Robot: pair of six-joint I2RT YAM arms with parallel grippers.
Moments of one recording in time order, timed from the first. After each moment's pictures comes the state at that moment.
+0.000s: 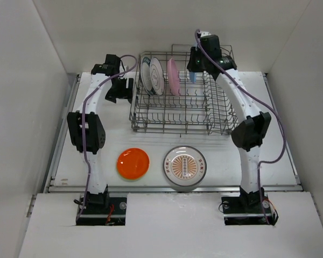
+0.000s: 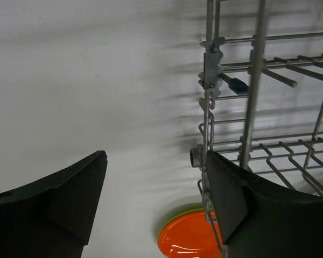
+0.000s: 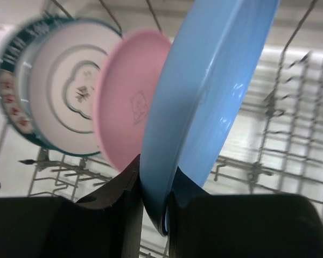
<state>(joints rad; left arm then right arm) -0.14 2.08 2.03 -1.11 0.08 -0.06 0.36 2.22 2.43 -0.75 0.00 0.27</state>
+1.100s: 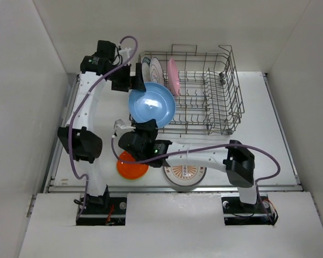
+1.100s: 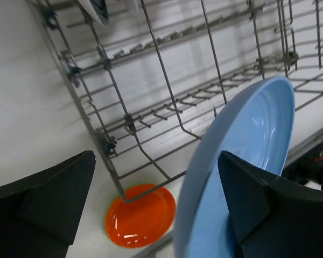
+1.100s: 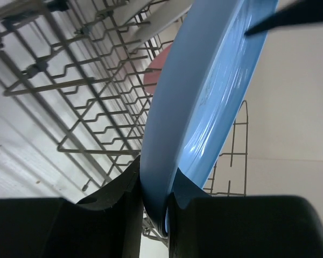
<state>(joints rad) -0.16 1.89 2.18 -1.20 0.47 -0.08 1.27 1.95 1.62 -0.26 1.15 -0.65</state>
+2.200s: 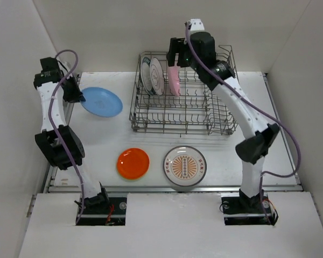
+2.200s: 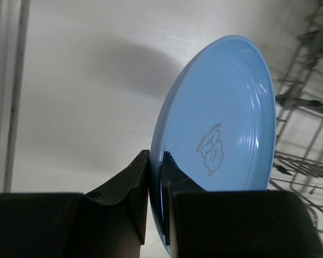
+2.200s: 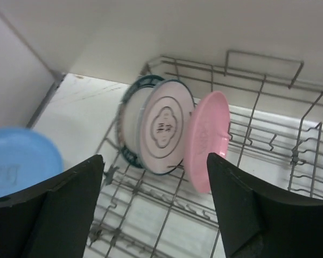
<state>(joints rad) 0.34 1.79 1.91 -1.07 0.28 -0.13 0.65 1.90 2.25 -0.54 0.25 0.17</state>
